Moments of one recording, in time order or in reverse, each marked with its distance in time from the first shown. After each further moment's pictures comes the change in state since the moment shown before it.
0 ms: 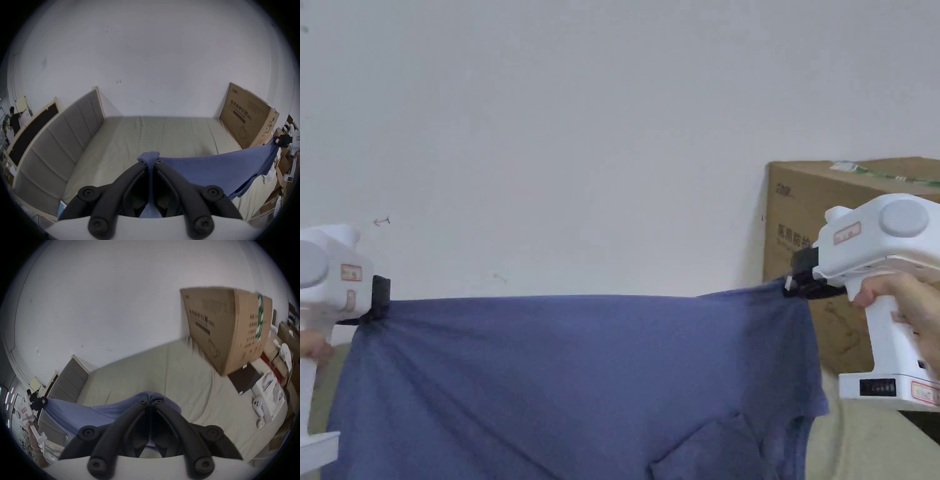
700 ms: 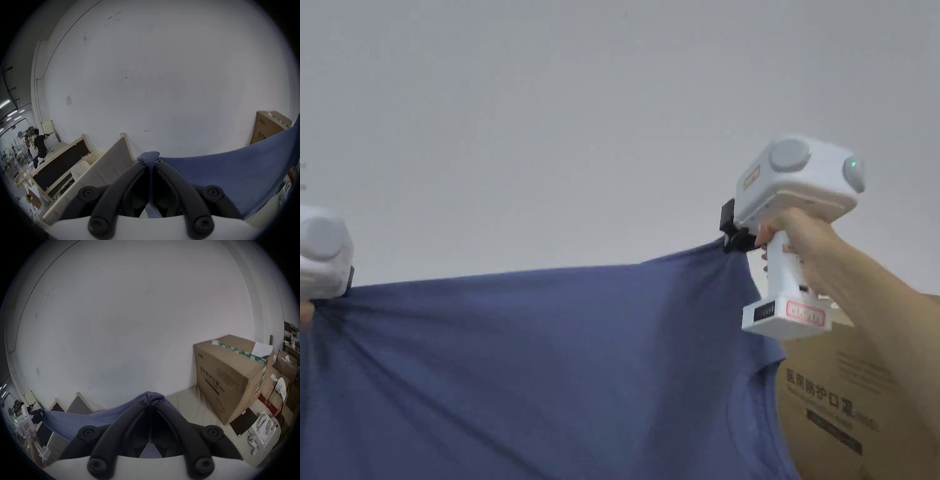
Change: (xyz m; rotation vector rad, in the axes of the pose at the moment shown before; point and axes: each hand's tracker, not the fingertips) left arm 0.004 0.210 -0.021 0.226 0.264 -0.044; right arm -0.140 0.226 0.012 0.313 -0.027 0.011
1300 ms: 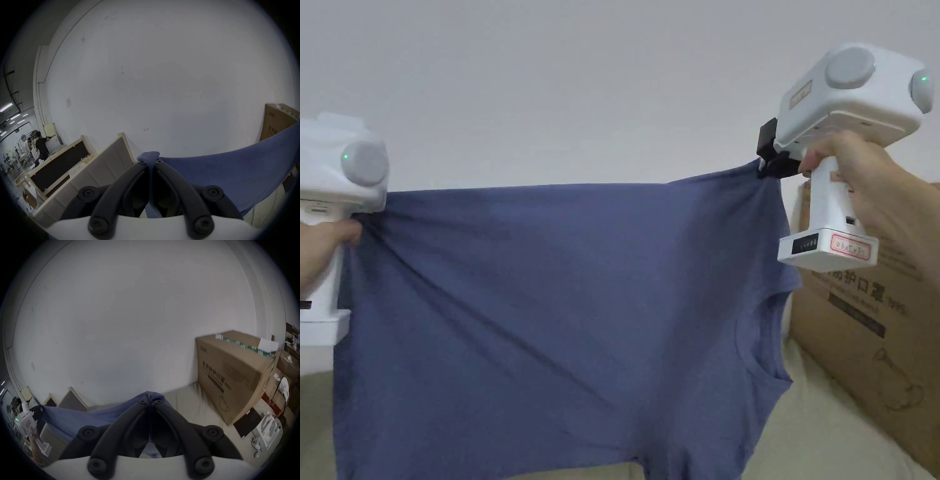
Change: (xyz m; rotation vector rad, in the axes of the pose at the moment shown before) left arm 0.056 -0.099 -0.108 -0.014 0.047 -0.053; right arm 0.047 -0.081 -0.122 -0.138 -0.039 0.044
